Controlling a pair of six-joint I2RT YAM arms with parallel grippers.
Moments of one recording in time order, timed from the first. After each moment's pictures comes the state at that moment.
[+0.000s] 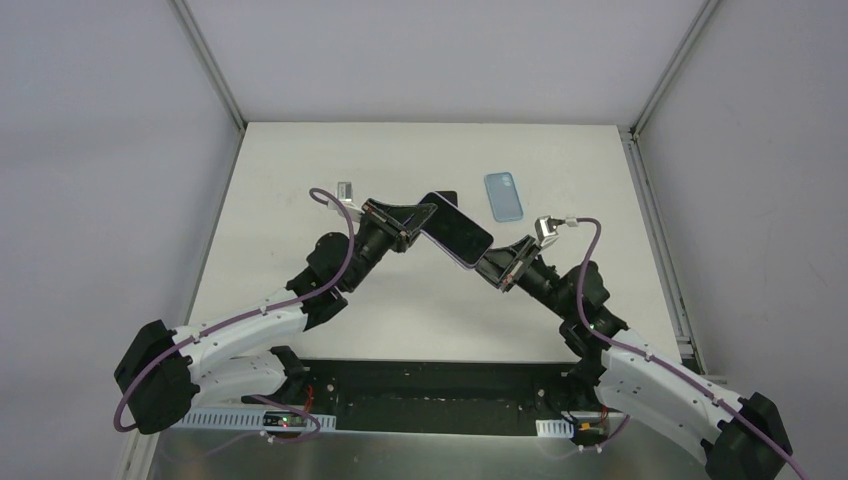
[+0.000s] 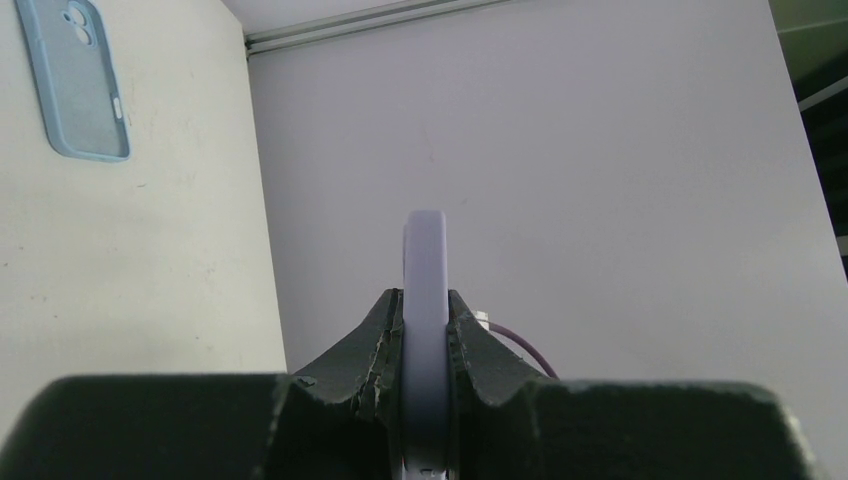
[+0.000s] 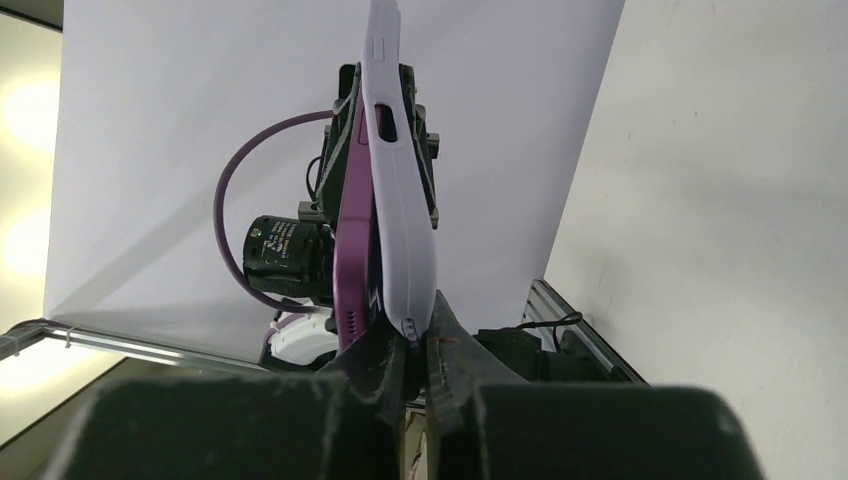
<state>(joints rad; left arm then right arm) -0.86 1.04 0.59 0.60 -0.24 -1.37 0.73 0.71 0.33 0.53 -0.21 1.41</state>
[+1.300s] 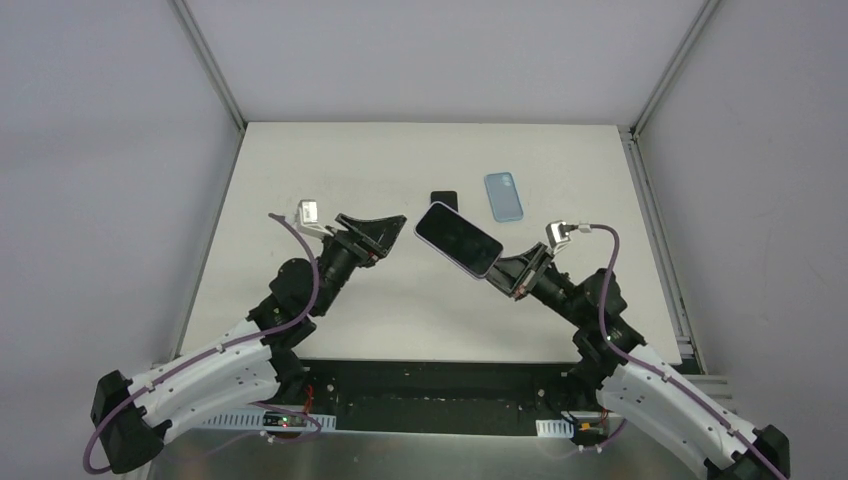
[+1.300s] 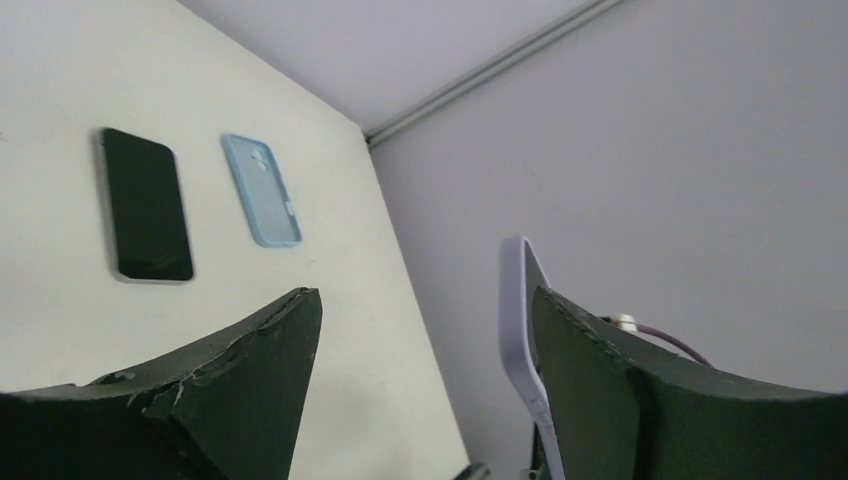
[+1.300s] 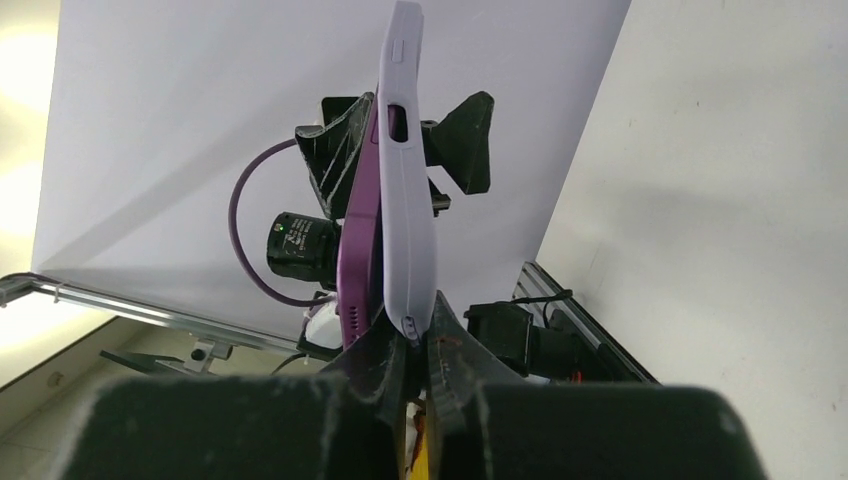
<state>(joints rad) -0.86 0.74 0.47 0.44 -0.37 -0.99 0.71 0.56 0.33 0.39 -0.28 1.36</state>
